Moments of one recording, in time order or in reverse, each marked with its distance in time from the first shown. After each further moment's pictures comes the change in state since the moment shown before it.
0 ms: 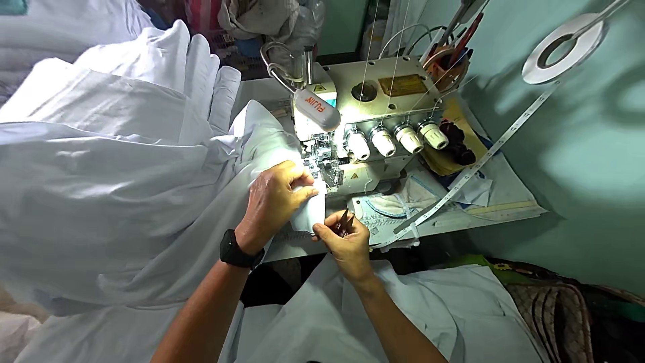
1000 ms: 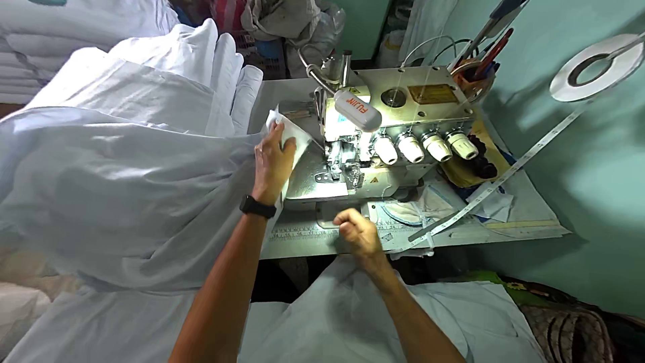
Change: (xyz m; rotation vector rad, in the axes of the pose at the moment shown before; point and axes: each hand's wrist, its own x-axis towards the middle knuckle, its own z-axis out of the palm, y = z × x) left_hand 0.038 -0.035 -0.011 -0.053 0.183 -0.465; right_hand 0.020 0.006 -0.020 -0.526 -0.325 -0.213
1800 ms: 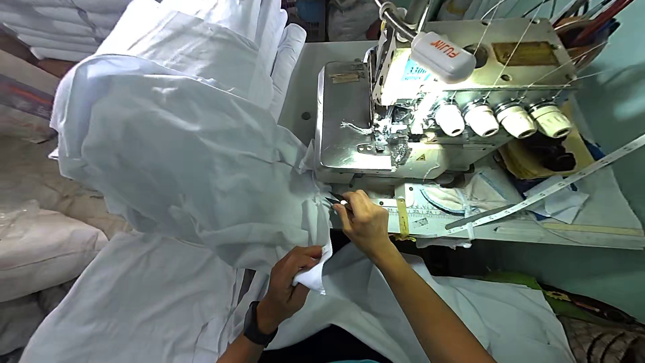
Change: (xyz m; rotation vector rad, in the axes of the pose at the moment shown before) left_hand -0.243 -0.078 0.002 -0.449 0.027 0.481; right_hand -0.009 0.023 0.052 -0.581 0.059 -0.355
